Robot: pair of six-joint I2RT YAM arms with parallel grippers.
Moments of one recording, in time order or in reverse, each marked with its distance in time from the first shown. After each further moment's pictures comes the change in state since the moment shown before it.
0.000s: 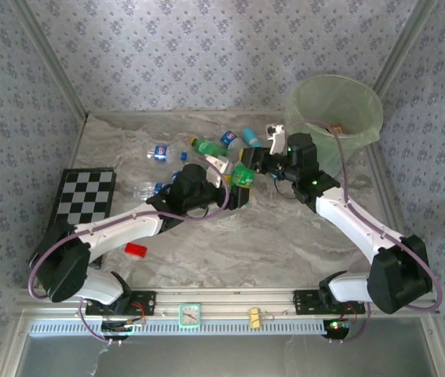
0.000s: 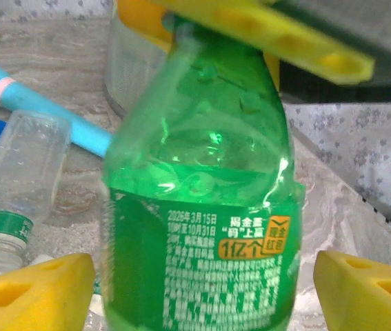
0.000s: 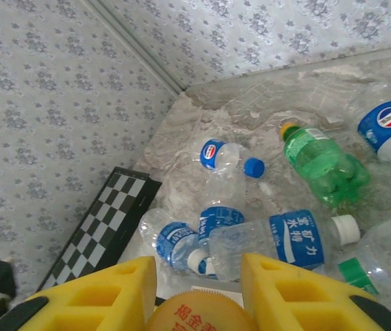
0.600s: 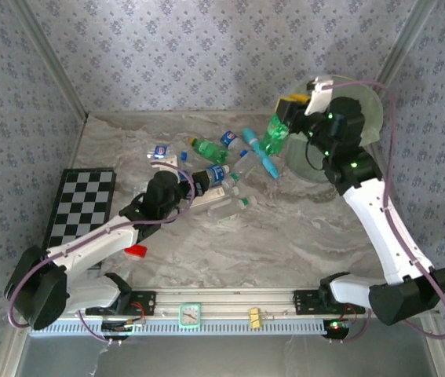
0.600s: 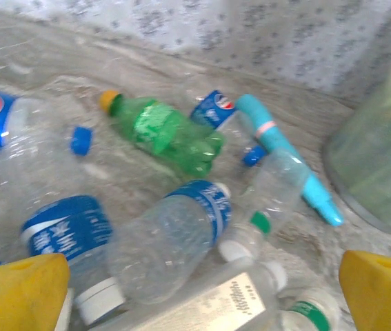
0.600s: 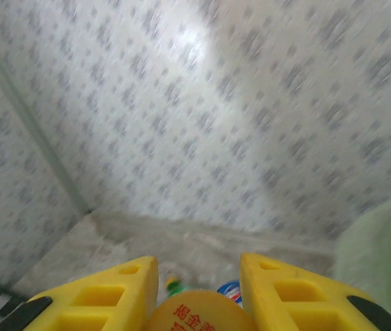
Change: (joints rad) left arm 0.153 -0.213 -0.195 -0.110 -0.475 -0.190; right arm -0.146 -0.077 0.424 -0.251 0.286 -0.322
